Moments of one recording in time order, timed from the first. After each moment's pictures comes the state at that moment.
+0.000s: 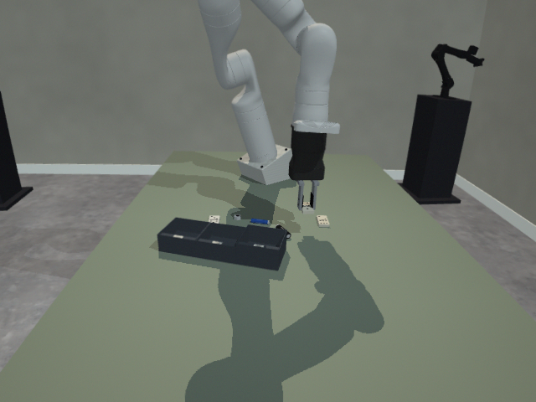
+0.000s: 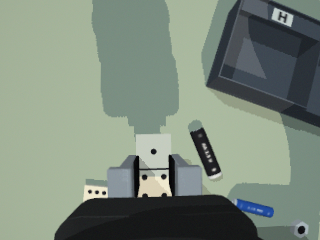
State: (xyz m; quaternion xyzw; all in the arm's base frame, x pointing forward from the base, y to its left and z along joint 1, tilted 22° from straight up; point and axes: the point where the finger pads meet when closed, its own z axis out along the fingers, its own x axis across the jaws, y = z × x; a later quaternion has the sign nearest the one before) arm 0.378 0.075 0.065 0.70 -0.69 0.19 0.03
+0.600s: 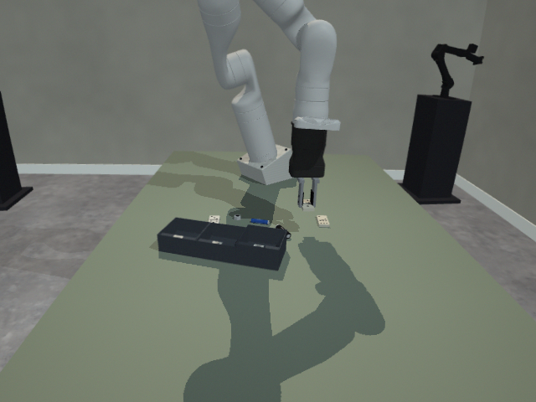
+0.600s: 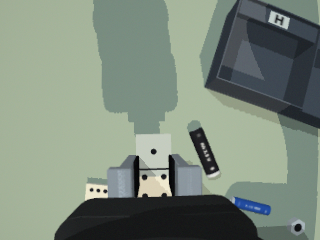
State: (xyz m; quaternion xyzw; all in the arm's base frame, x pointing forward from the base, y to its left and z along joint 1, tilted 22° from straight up) arm 0.377 0.077 0.070 0.70 -0.69 0.19 0.03
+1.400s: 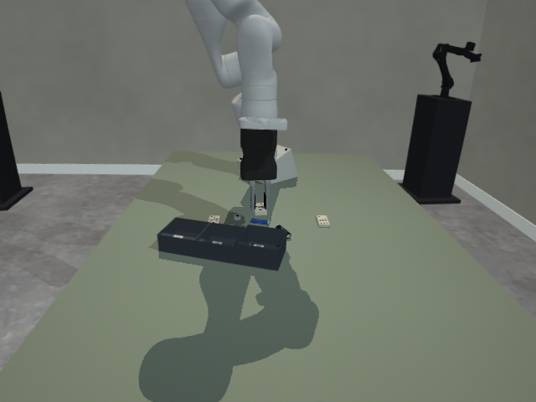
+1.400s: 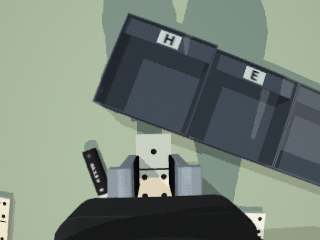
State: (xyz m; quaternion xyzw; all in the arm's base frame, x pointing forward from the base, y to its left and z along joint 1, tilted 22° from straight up) arm 0.393 -0.023 0.109 0.71 -0.68 0.19 0.03
